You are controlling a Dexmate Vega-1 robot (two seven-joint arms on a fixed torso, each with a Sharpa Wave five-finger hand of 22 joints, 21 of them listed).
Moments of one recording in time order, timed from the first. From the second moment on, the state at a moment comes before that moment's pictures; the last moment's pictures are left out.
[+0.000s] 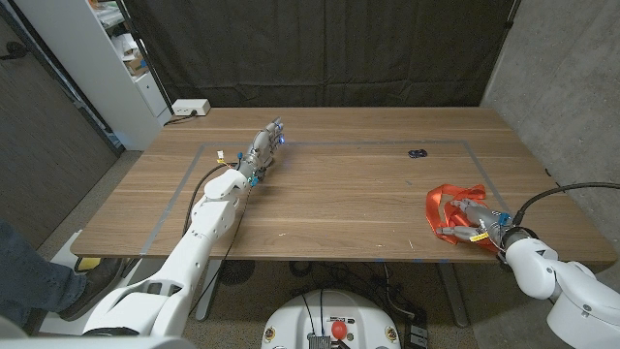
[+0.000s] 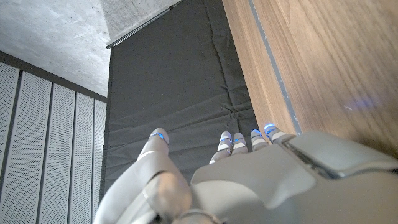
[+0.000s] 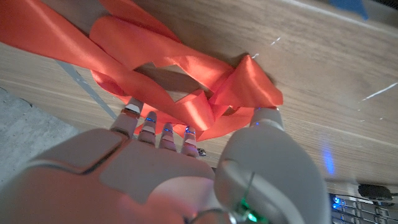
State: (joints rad) left arm 0.78 0.20 0.10 -1.17 -0.31 -0.14 -0.33; left_hand 0.22 0.01 0.38 -0.08 0.19 -0.04 0.09 0.19 0.17 -0.14 0.06 0.21 0.19 -0.17 0.09 0.19 0.18 -0.17 0.06 0.22 0.18; right arm -1.74 -0.97 0.01 -2.23 -0.52 -0.64 0.06; right_hand 0.58 -0.06 0.09 -0.12 0.46 0.05 -0.08 0.23 0.19 -0.06 0.08 0.22 0.19 -0.01 0.13 0.24 0.20 0.35 0.21 0.25 0.17
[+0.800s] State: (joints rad) left arm 0.81 0.21 0.09 -1.20 -0.32 -0.14 -0.33; left_hand 0.22 0.01 0.38 -0.08 0.19 -0.04 0.09 0.19 0.17 -0.15 0.05 0.21 0.19 -0.17 0.09 0.19 0.18 -0.17 0.07 0.21 0.18; right arm -1.69 -1.07 -0.10 -2.19 -0.44 -0.71 -0.08; right_hand 0.92 0.05 0.18 -0.16 0.38 0.50 -0.10 0.29 0.19 0.41 -0.01 0.27 0.19 0.42 -0.04 0.33 0.21 0.63 0.08 0.28 0.17
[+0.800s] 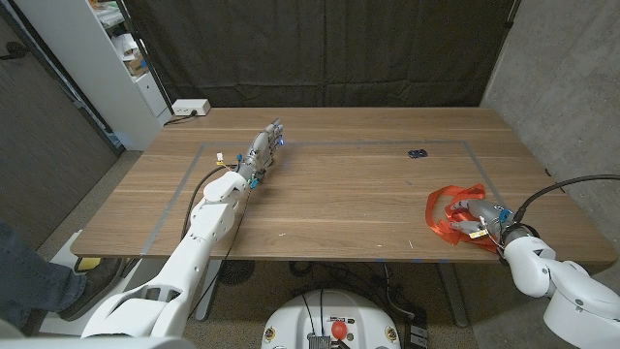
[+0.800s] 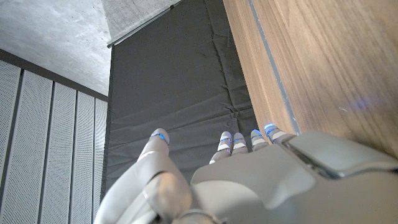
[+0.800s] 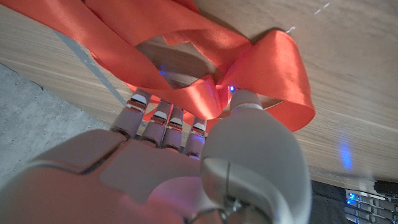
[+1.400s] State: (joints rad) left arm 0.82 0.21 0.08 -1.22 -0.33 -0.14 -0.33; left_hand 0.22 0.01 0.38 -0.08 0.19 -0.03 0.10 0.19 0.17 -0.15 0.05 0.21 0.19 -0.17 0.09 0.19 0.18 -0.17 0.07 0.21 0.18; right arm -1.61 -1.13 -0.22 -2.20 -0.47 -0.80 -0.17; right_hand 1.09 0.16 0.24 -0.16 0.24 0.76 -0.12 0.32 0.20 0.72 -0.08 0.31 0.20 0.71 -0.07 0.48 0.34 1.00 -0.08 0.32 0.19
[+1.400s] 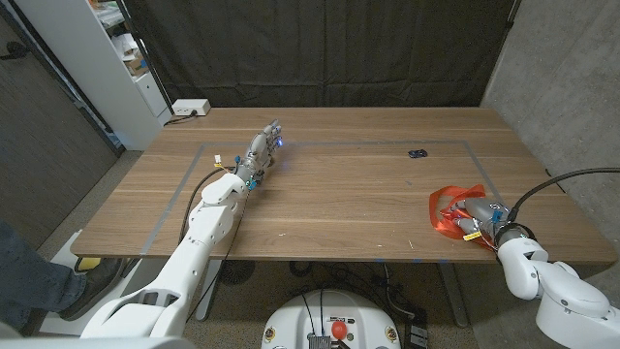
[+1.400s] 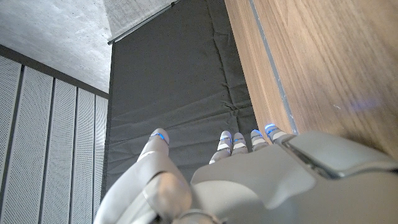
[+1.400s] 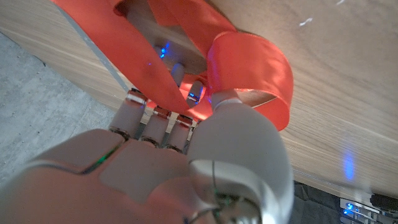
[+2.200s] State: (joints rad) left arm 0.81 0.21 0.08 -1.21 -0.33 -0.14 -0.33; left_hand 0.21 0.02 0.38 -0.08 0.18 -0.03 0.09 0.19 0.17 -0.15 0.05 0.21 0.19 -0.17 0.09 0.19 0.18 -0.17 0.07 0.21 0.18; right arm -1.57 -1.17 -0.28 -2.22 -0.47 -0.83 -0.30; right_hand 1.24 0.17 0.30 -0.16 0.18 0.91 -0.10 0.34 0.22 0.91 -0.10 0.36 0.22 0.93 -0.13 0.54 0.46 1.12 -0.21 0.41 0.22
